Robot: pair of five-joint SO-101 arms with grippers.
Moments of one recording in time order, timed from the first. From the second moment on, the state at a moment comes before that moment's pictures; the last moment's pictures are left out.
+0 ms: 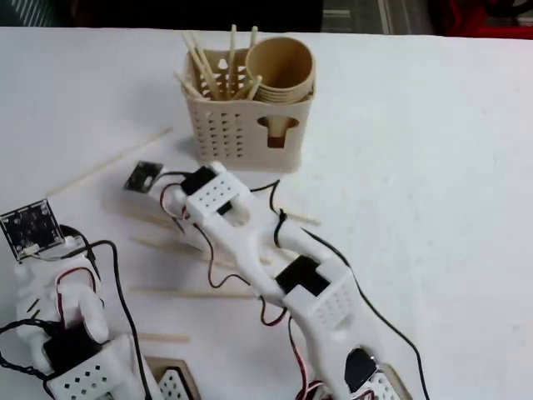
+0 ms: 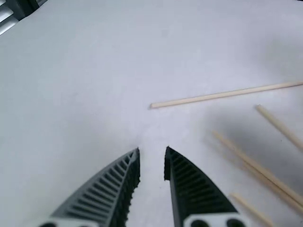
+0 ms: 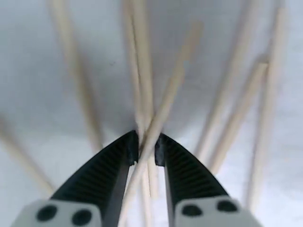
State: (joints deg) left arm -37.2 -95.2 84.7 52.8 -7.3; right arm -47.2 32.1 -7.6 71.2 26.4
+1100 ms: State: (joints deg) left arm -37.2 -95.2 84.7 52.8 -7.3; right arm -39.7 -14.0 -4.0 59.6 25.5
